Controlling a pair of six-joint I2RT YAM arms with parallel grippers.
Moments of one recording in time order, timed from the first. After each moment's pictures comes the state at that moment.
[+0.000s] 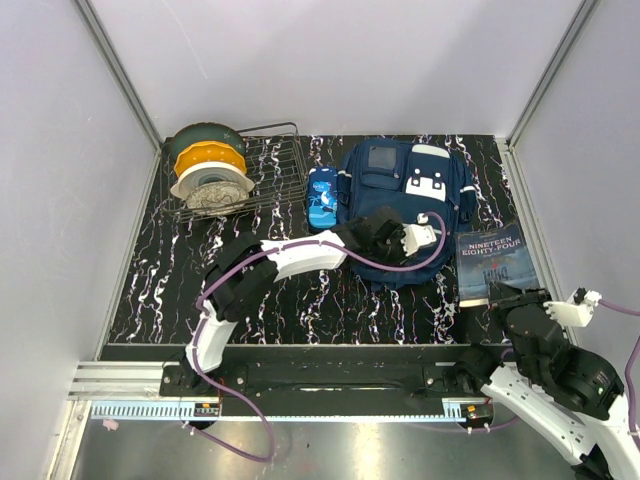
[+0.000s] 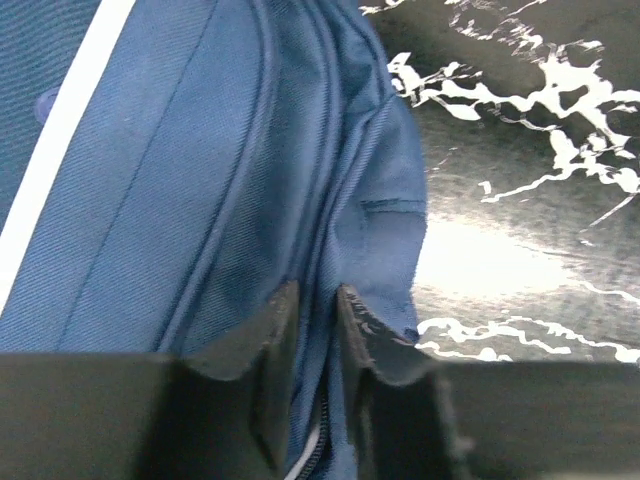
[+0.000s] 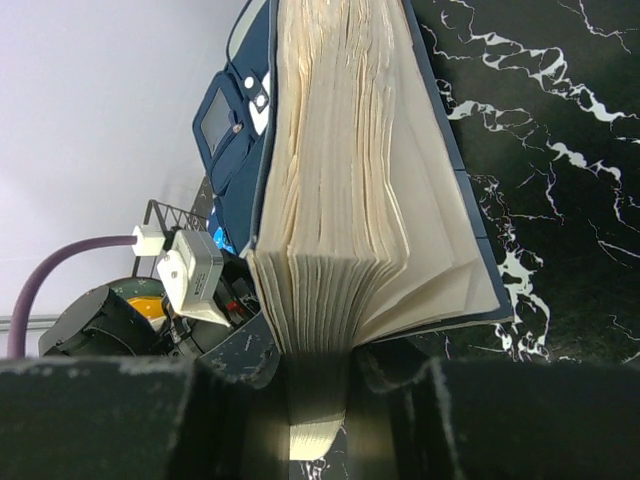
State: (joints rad) left arm -0.98 2.09 1.54 -0.16 0.26 0.28; right arm 0.78 0.16 0.81 -1.21 0.89 1.47
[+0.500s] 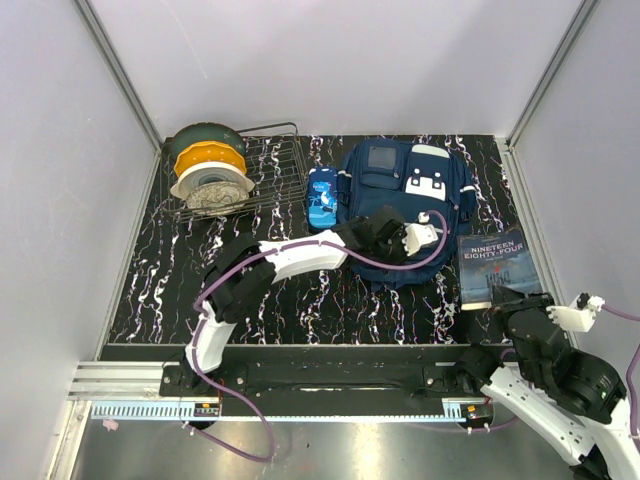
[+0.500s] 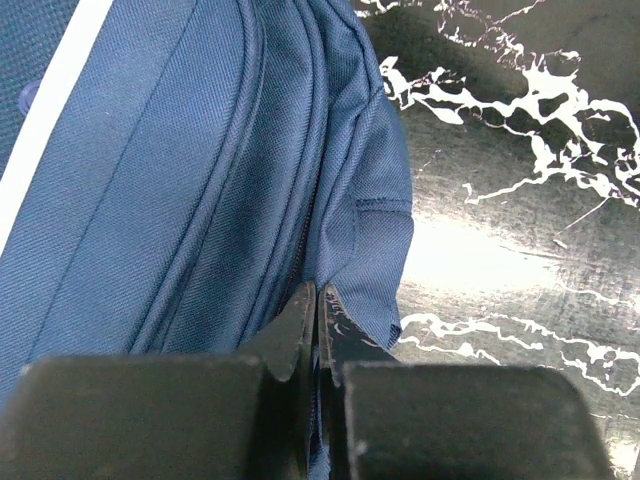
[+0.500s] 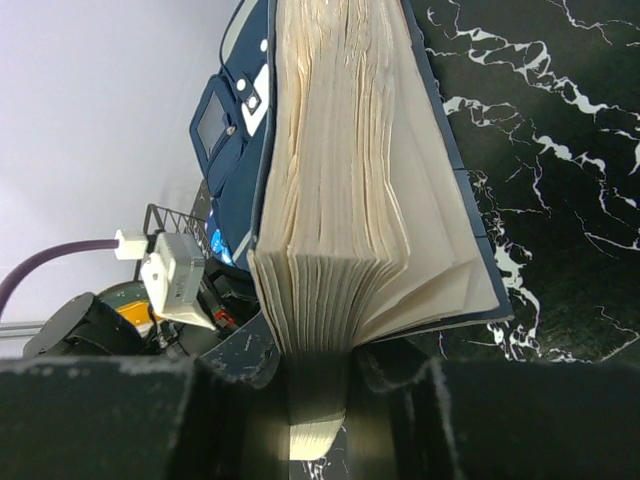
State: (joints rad) left arm -0.99 2.09 1.56 -0.19 0.25 0.25; right arm 0.78 0.13 0.81 -1.26 0.89 1.51
